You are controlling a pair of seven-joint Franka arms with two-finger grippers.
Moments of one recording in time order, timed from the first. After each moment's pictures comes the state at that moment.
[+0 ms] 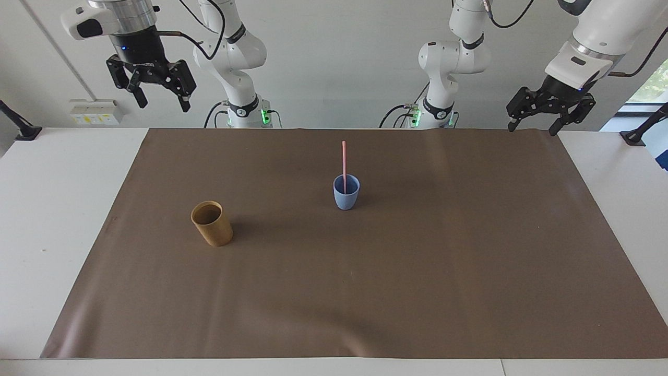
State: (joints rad) left arm -0.14 0.01 0.07 -1.45 -0.04 1.45 0.09; right arm 0.06 -0.05 -0.08 -1.47 -0.02 1.44 0.16
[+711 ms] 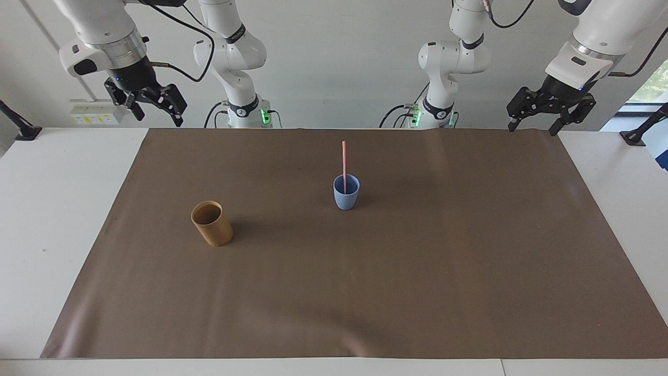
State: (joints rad) left arm -0.14 0.01 0.07 -1.45 -0.04 1.45 0.09; right arm 0.03 -0.05 -0.07 -1.53 -0.02 1.47 0.16
